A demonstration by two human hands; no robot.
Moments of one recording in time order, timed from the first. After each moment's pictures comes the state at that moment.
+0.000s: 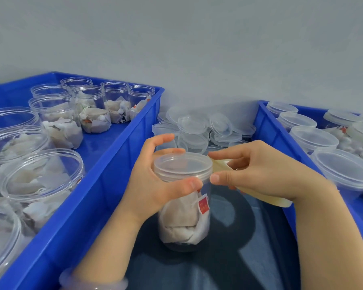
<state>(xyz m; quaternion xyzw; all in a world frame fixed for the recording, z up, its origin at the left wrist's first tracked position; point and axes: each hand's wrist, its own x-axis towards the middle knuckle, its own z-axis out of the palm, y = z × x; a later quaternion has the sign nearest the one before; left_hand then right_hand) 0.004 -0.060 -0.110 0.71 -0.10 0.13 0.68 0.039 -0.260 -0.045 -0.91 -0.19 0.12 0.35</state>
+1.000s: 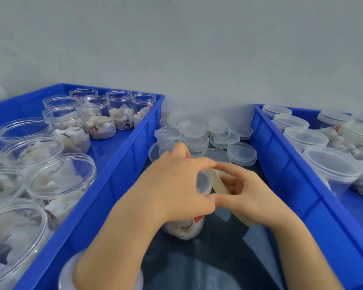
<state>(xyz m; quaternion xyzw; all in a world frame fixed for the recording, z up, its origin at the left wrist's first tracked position) -0.016 -0.078 -0.056 0.96 -0.16 0.03 0.20 0.016 -0.259 -0.099 -0.82 -0.20 0.09 0.53</state>
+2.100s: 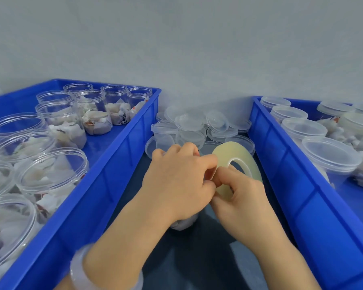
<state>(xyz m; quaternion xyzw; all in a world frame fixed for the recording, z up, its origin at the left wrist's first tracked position) -0.011 -0.101 -0.072 0.97 -0.16 0.15 0.13 -0.023 -0.237 -0.104 -0.87 -0.20 -0.16 0.43</state>
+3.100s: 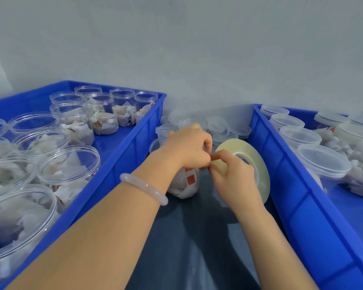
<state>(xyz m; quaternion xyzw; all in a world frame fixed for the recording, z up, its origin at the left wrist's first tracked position) 0.057 -0.100 -0.054 0.97 -0.13 0.03 0.20 0.026 -0.232 -0.109 -0.91 -0.11 -0.18 0.35</state>
